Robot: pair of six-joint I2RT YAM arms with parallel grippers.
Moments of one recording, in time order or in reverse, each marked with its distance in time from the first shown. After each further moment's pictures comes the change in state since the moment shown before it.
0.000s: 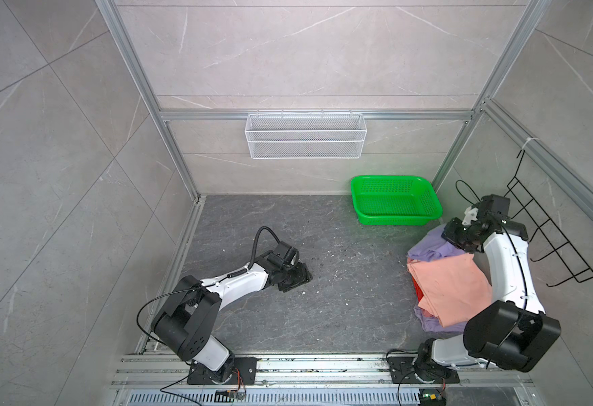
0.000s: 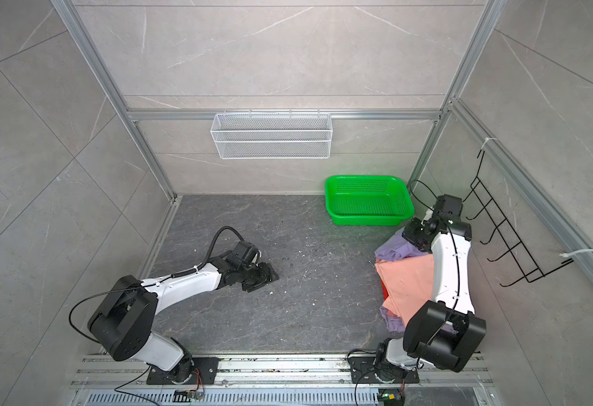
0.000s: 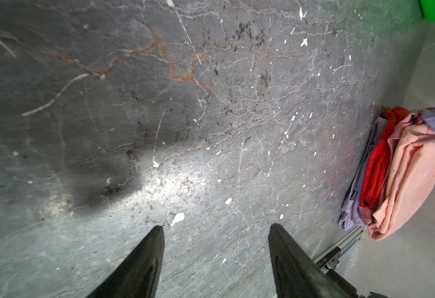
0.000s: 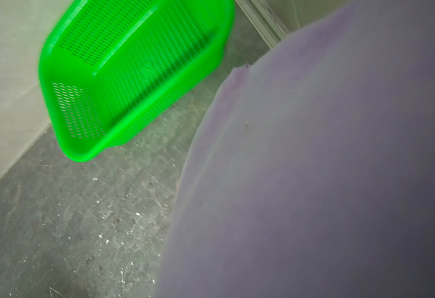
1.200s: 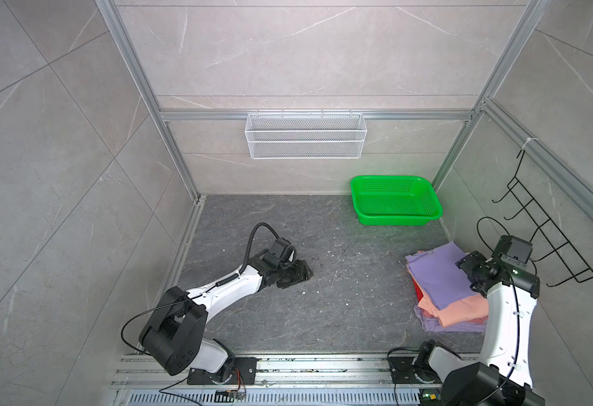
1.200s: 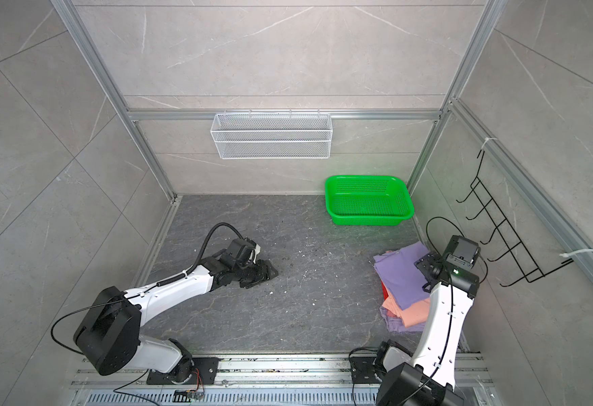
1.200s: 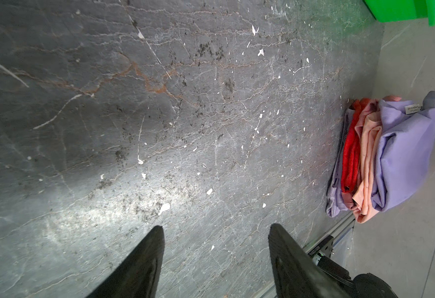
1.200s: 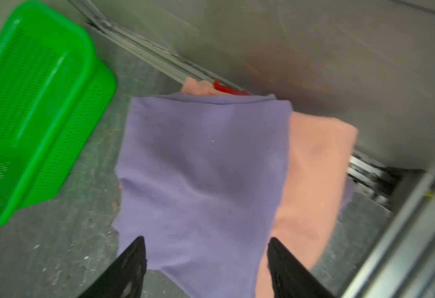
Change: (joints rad) left arm 0.000 -0.107 0.000 -0.019 -0.003 0.055; right arm -0.162 -0.384 -0.321 0.053 0.163 0.181
